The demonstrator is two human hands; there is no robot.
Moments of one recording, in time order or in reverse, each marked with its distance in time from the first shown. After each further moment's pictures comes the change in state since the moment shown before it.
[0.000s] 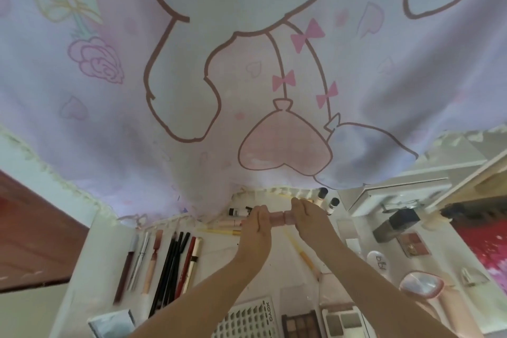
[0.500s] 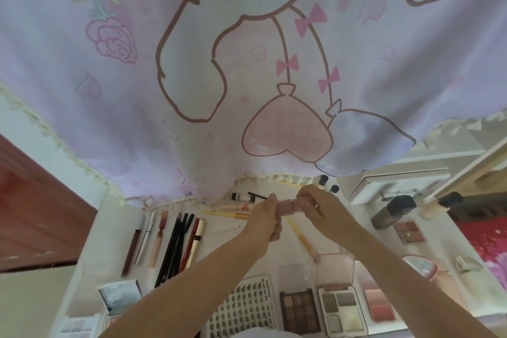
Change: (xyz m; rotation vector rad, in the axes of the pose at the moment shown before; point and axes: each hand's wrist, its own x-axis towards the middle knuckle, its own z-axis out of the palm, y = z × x) left_hand -0.017 0.023 0.005 -0.354 -0.167 -0.517; right_hand -0.020 0.026 -0.028 -0.243 -0.124 -0.396
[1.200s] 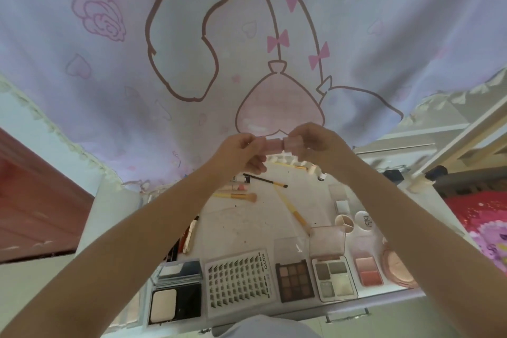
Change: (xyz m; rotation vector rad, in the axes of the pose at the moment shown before) left_hand -0.024 0.069 -0.036 0.345 -0.164 0.421; right_hand 0.019 -0.037 -0.044 0.463 0.026 0.046
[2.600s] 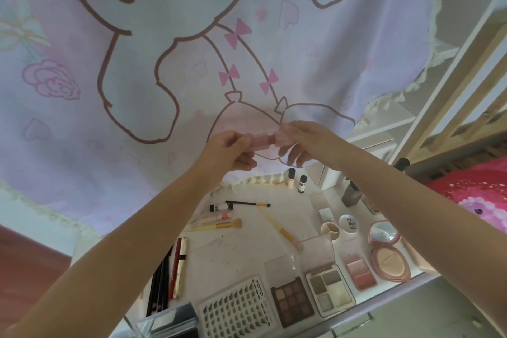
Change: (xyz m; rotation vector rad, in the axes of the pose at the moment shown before) left_hand 0.019 0.048 0.025 0.025 -0.041 0.116; right_hand -0.006 -0.031 -0.048 0.100 0.011 0.154
